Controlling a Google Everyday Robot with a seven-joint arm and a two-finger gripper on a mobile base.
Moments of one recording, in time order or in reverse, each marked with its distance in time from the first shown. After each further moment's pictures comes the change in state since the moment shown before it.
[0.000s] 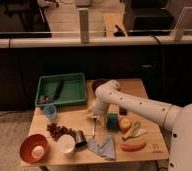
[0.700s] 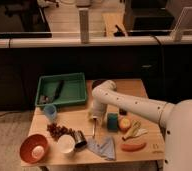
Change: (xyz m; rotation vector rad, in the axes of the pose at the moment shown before) arm 0.001 0.000 0.009 -0.062 0.032 -0.082
